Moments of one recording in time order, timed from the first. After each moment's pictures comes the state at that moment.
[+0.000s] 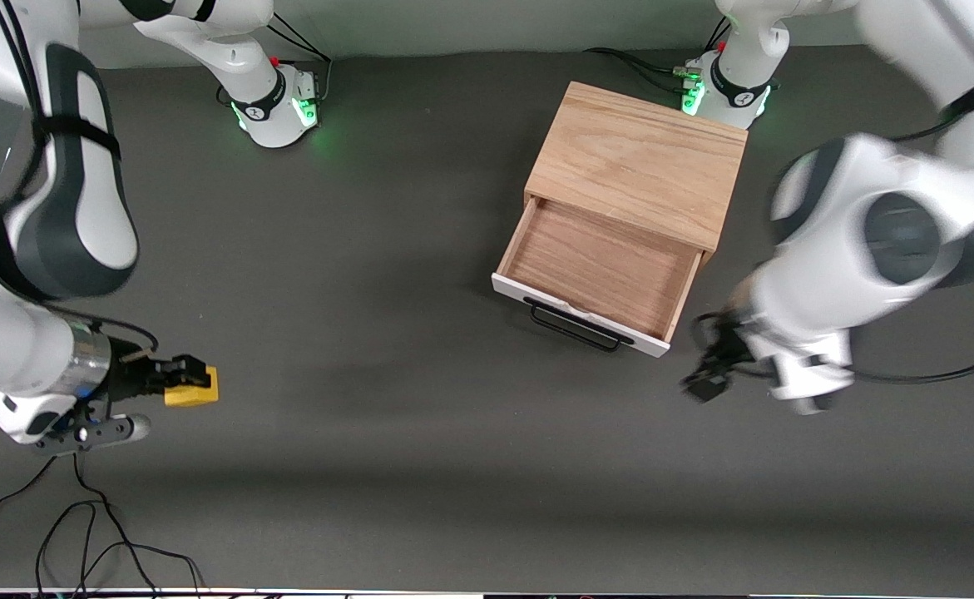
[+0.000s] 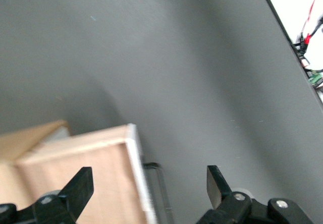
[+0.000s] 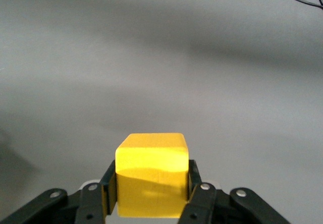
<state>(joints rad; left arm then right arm) 0.08 0.45 -0.46 -1.27 0.10 1.70 -1.28 0.11 0.51 -0.01 -1.18 0.11 1.64 -0.06</state>
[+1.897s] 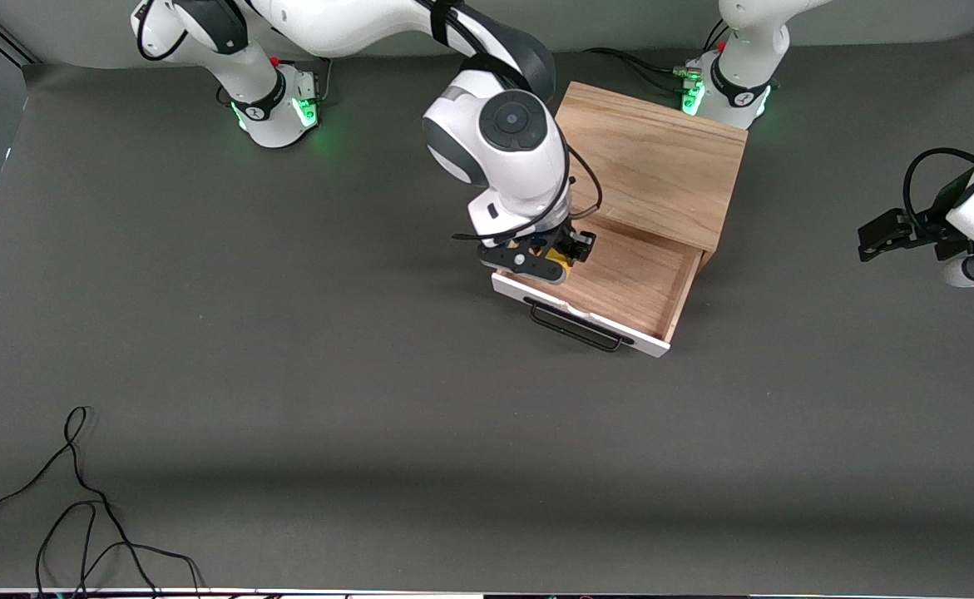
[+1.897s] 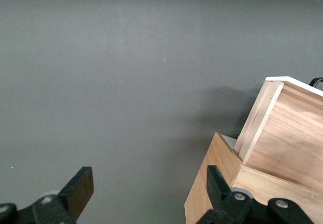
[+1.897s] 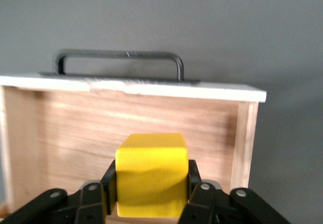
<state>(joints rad) 0.40 0.00 -0.42 -1.68 0.03 1.66 -0.01 0.85 0.75 0.04 -1.08 0.11 1.92 1.25</state>
